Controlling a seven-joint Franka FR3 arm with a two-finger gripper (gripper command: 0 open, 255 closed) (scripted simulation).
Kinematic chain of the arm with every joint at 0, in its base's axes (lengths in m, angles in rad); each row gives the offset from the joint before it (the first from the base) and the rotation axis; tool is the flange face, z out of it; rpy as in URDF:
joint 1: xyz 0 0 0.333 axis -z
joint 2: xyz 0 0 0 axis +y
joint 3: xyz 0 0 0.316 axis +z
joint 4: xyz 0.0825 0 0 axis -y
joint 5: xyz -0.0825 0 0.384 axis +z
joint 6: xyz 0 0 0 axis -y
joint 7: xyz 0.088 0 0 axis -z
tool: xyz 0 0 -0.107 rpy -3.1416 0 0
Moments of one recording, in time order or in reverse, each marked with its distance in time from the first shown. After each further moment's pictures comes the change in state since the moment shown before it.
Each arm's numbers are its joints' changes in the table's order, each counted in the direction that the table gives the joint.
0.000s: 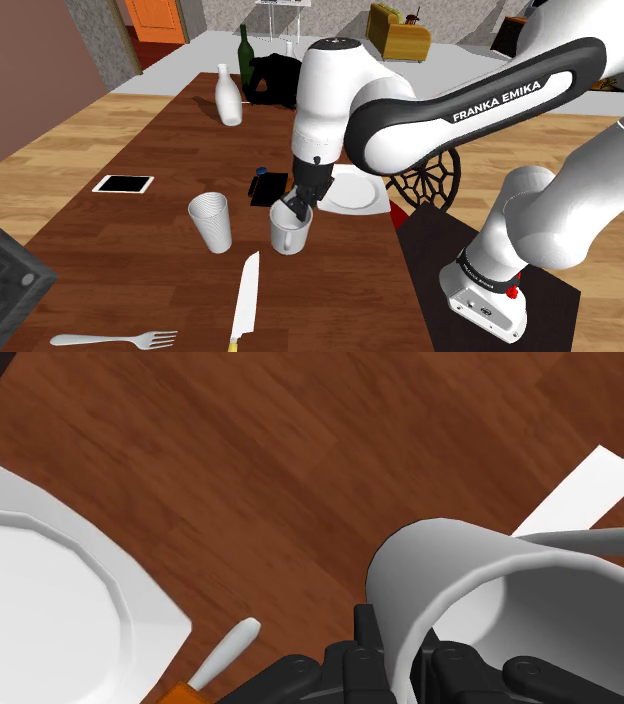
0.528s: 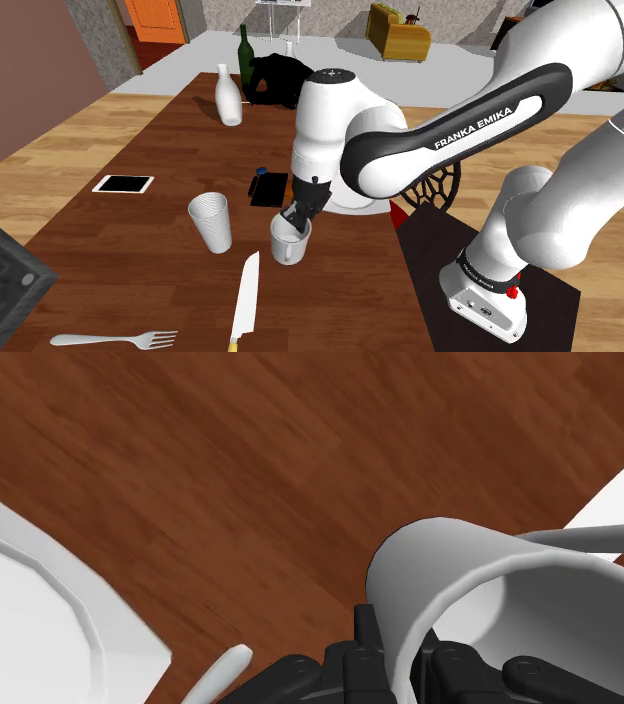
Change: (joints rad) arm 0.002 0.055 0.015 -0.062 -0.011 0.115 0.010
